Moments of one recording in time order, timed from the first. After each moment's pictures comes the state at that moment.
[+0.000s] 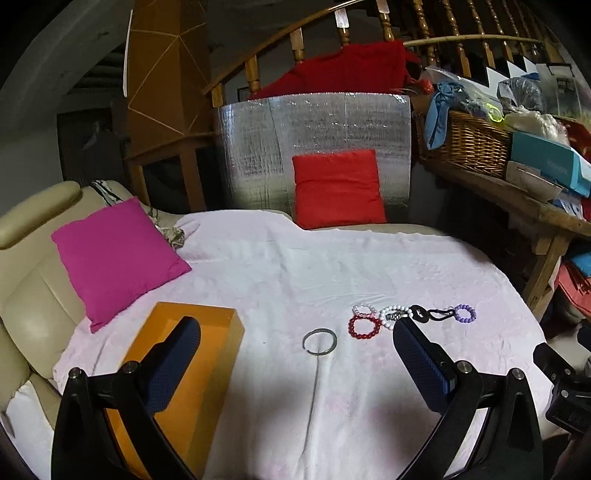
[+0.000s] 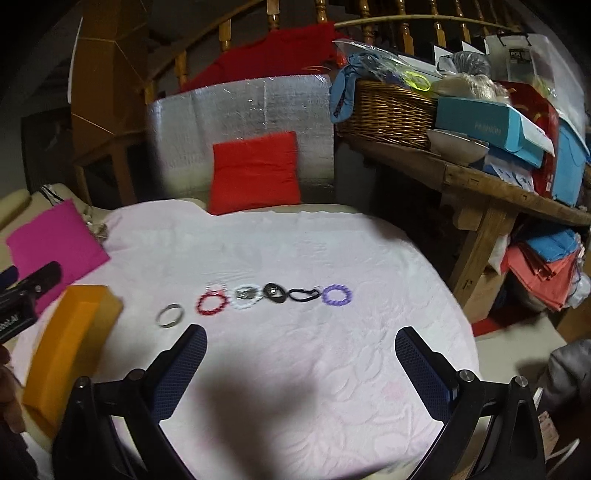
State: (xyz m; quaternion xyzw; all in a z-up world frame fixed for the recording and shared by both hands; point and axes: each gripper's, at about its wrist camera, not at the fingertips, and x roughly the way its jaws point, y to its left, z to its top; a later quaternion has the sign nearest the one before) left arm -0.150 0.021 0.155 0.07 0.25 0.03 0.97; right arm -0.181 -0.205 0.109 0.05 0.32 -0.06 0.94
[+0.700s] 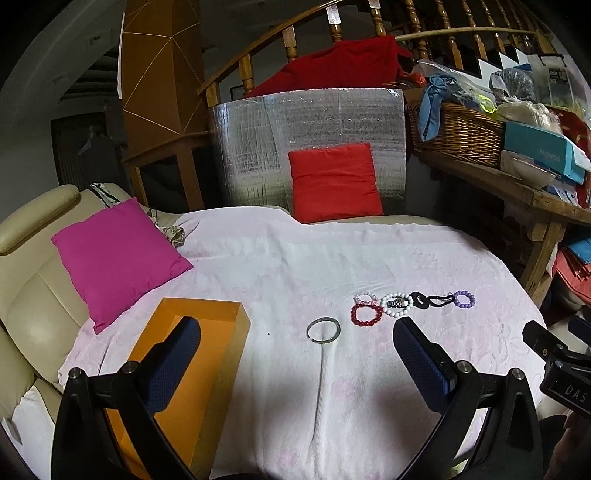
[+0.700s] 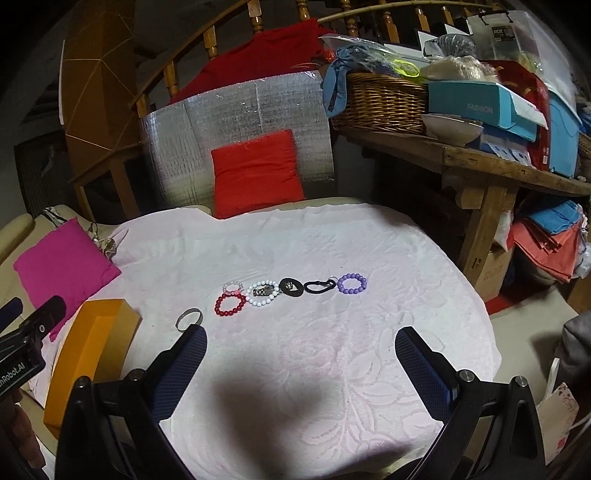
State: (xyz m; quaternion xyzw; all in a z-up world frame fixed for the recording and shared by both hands) left arm -0.152 0.031 0.152 0.08 0.28 0.02 0.96; right arm -0.184 -0.196 0.108 0.10 0.30 -0.06 0.95
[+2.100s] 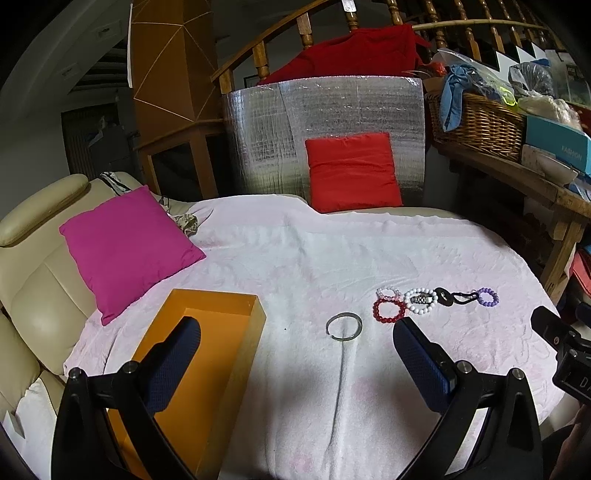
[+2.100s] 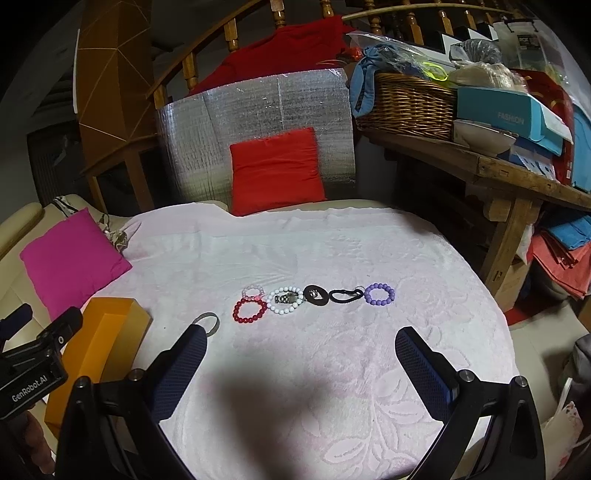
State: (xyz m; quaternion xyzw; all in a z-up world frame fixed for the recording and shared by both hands) left arm -0.137 0.050 0.130 0.07 0.28 0.05 0.96; right arm -0.158 -0.174 0.107 0.08 0.29 -0.03 0.95
